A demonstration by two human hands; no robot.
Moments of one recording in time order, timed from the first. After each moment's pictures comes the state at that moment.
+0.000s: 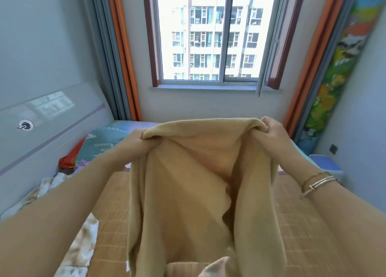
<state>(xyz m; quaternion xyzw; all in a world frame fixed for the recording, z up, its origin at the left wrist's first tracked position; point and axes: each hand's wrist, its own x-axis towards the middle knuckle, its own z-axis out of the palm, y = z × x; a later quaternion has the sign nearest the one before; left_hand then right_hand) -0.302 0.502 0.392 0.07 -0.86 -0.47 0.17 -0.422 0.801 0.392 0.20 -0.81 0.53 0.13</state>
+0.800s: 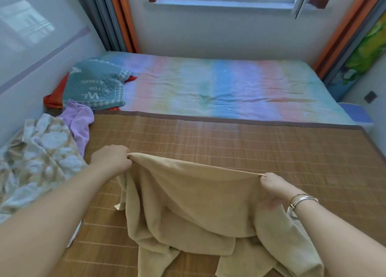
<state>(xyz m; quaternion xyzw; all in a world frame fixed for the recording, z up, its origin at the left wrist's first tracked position) -0.371 0.431 0.159 0.31 -0.94 -0.02 -0.15 -0.500 0.819 0.119 -0.06 -0.89 0.27 -0.37</state>
